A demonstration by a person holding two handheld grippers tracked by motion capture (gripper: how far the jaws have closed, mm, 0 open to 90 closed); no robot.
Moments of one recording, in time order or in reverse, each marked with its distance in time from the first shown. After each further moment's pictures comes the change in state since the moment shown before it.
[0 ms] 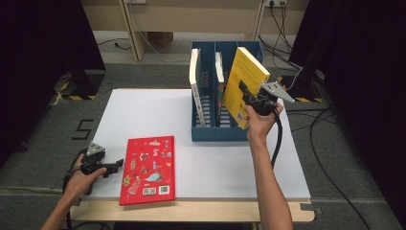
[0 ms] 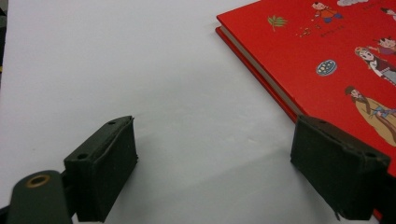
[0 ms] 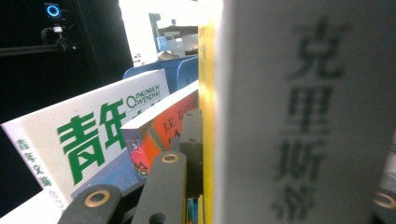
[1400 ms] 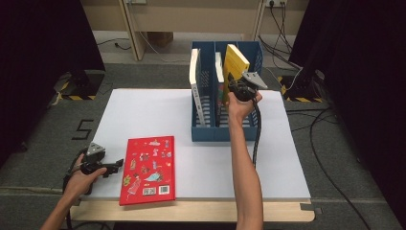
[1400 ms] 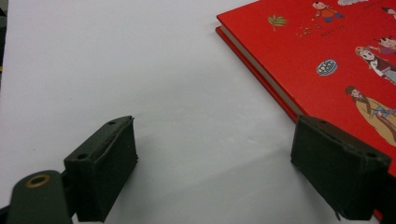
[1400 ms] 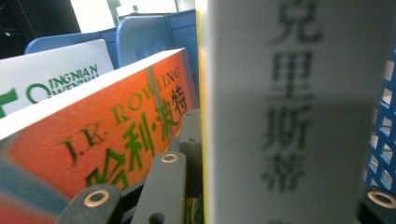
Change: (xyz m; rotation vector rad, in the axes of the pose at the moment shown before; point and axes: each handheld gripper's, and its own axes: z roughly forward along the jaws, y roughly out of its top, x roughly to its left) left arm 0.000 0.000 0.000 0.002 0.003 0.002; right arm 0.001 -0.025 0.089 0.045 -0.156 0.020
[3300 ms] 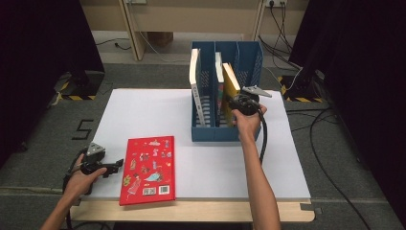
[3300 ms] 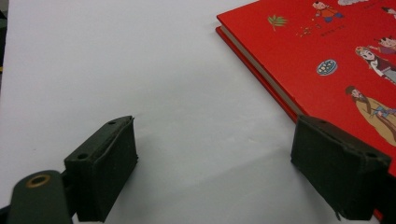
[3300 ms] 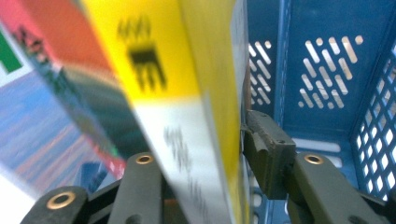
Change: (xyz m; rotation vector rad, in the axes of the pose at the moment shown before) left arm 0.000 0.000 0.000 -0.003 0.002 0.000; right arm -0.016 -0.028 -0.036 0.263 0.141 -0.031
